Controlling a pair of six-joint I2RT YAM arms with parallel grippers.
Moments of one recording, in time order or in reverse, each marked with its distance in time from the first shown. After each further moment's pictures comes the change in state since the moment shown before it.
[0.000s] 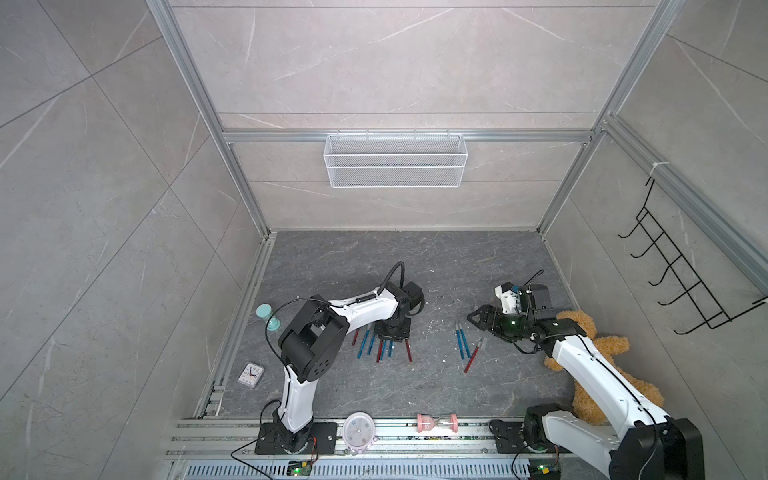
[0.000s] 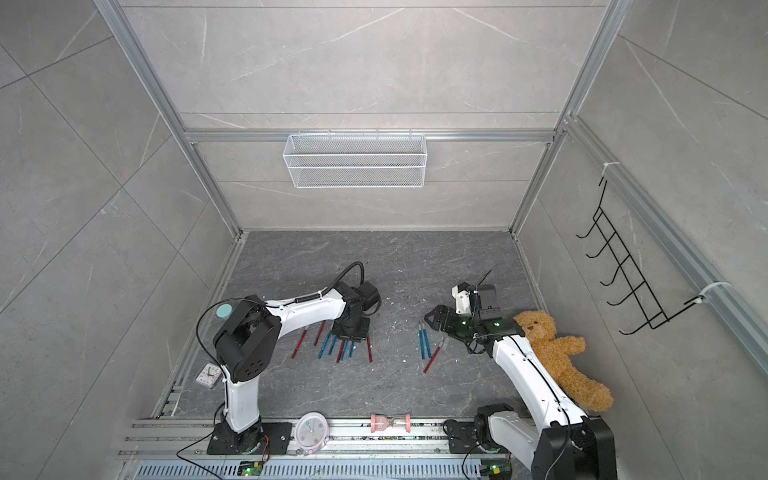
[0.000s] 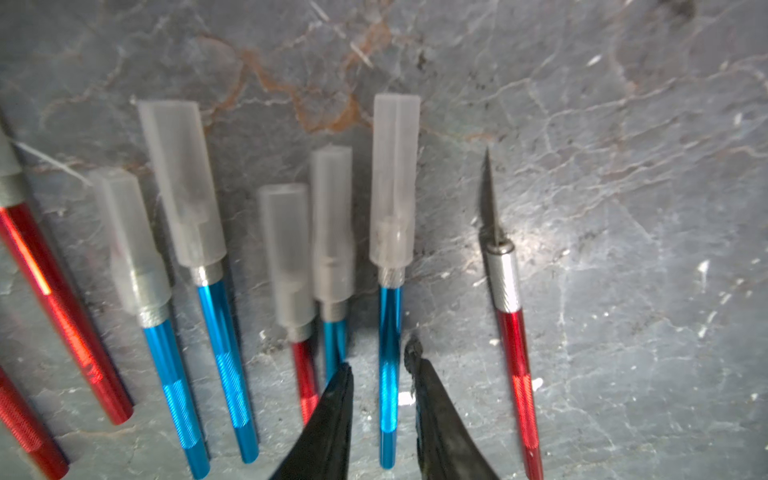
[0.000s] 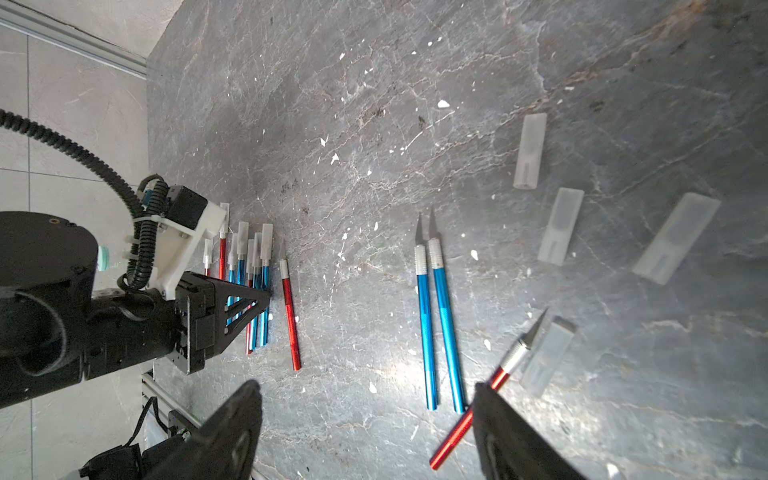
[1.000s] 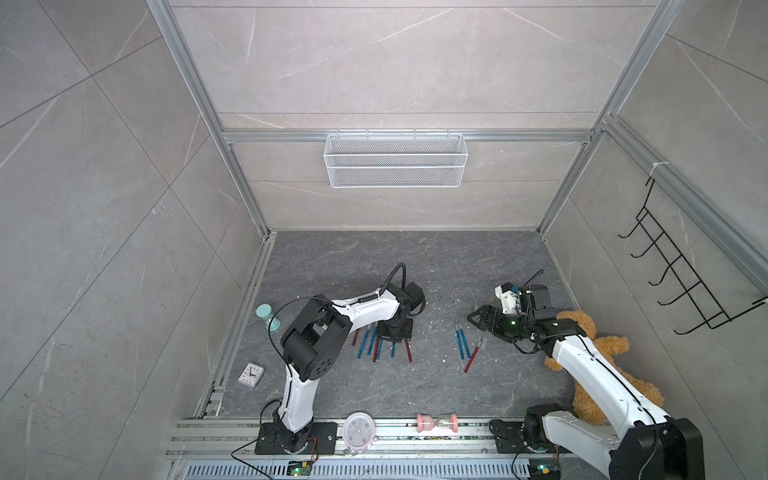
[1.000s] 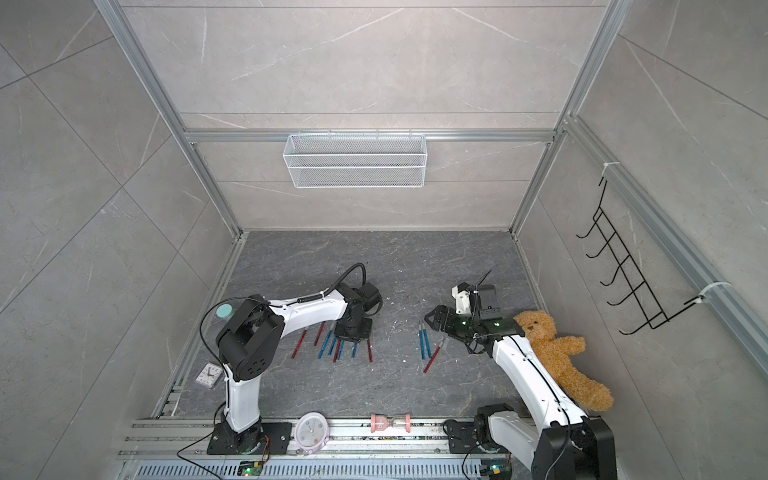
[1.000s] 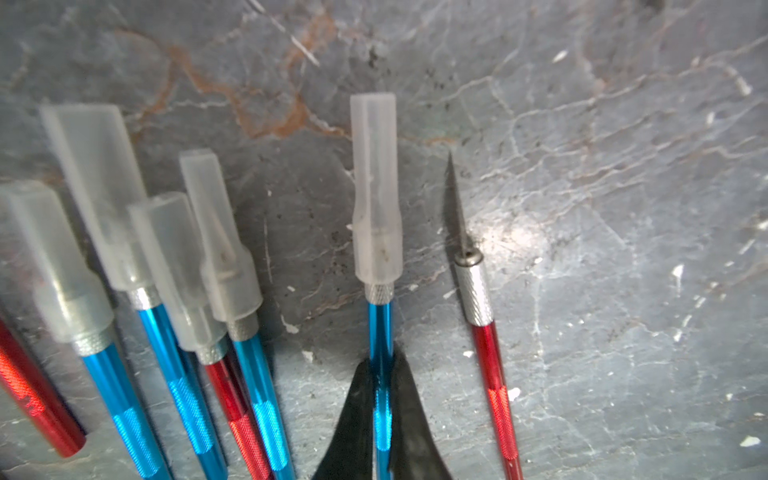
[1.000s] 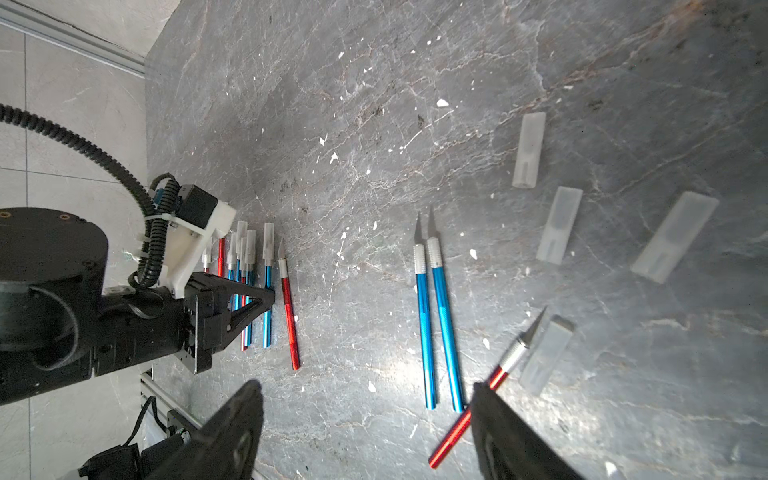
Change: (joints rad) left arm -0.003 0.014 -0.006 0.032 0.040 0.003; right arm 0.000 0.000 0.000 -0.011 0.006 -0.003
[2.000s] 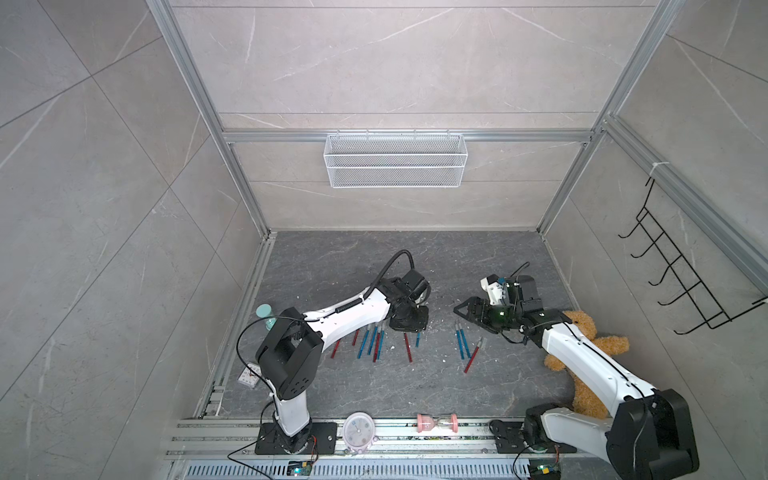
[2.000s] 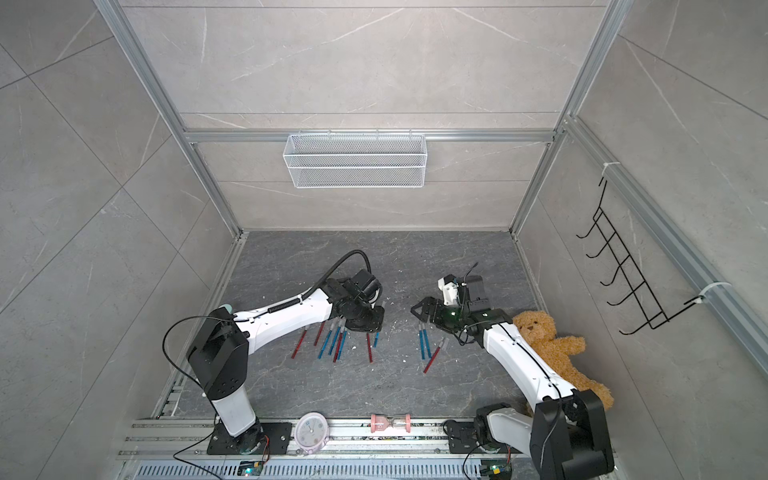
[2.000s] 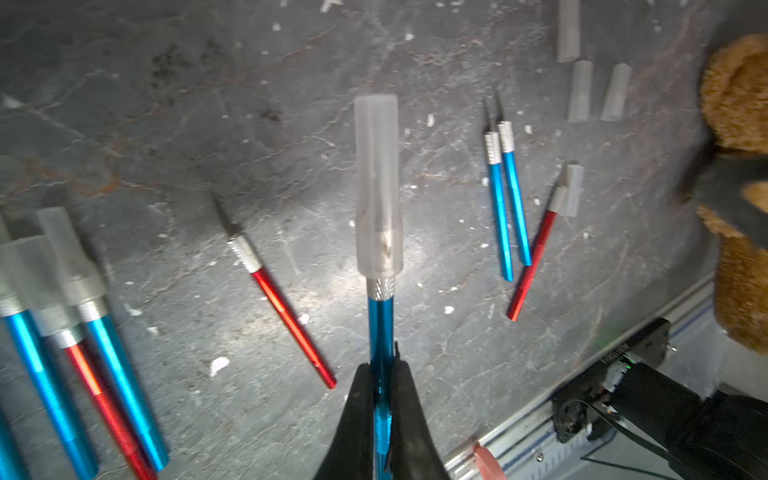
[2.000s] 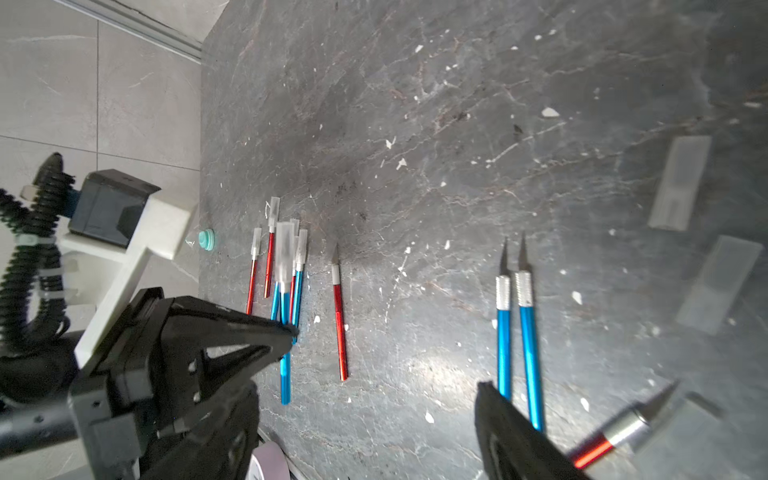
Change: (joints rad) left arm -0.050 -0.191 0.021 0.160 0.243 0.007; right arm 0.103 0.142 0.068 0.158 -0.088 0.077
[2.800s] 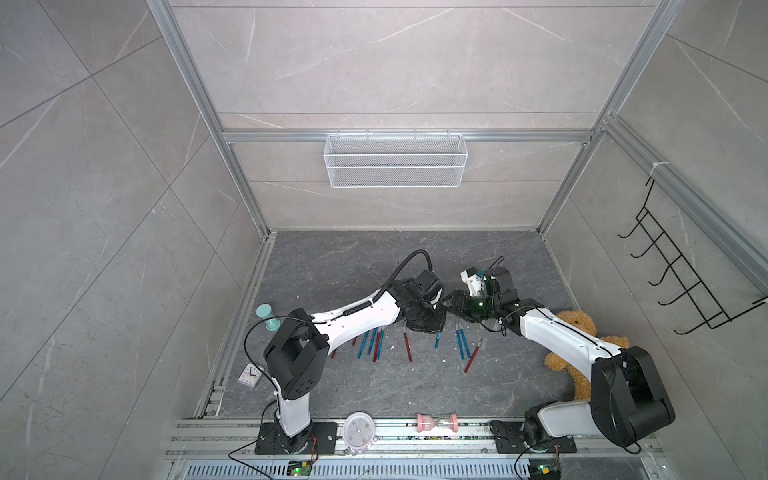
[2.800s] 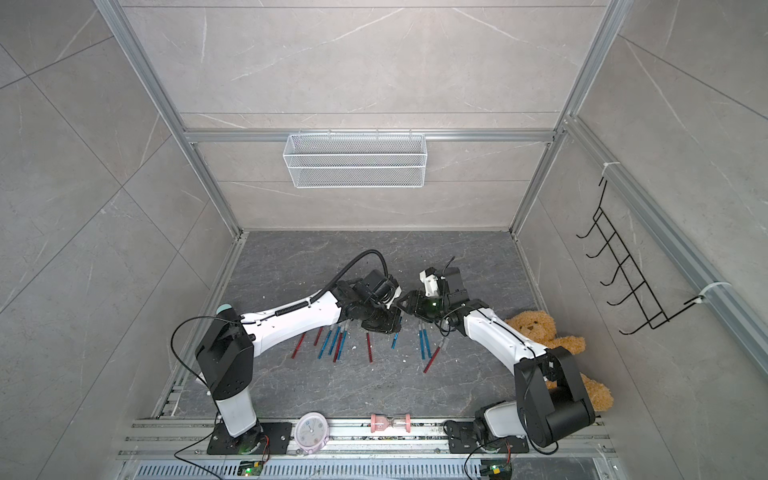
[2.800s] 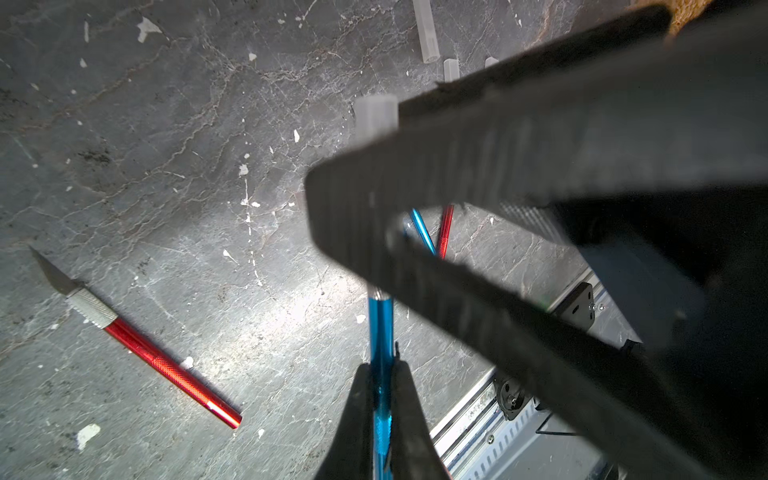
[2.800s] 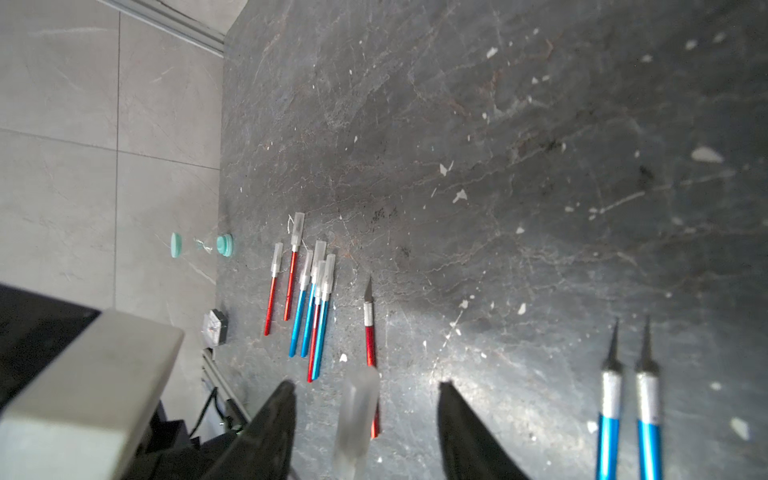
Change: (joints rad) left arm -0.058 0.033 0.056 0.081 0.072 0.000; right arm 0.094 0.188 0.053 0.203 0.011 0.101
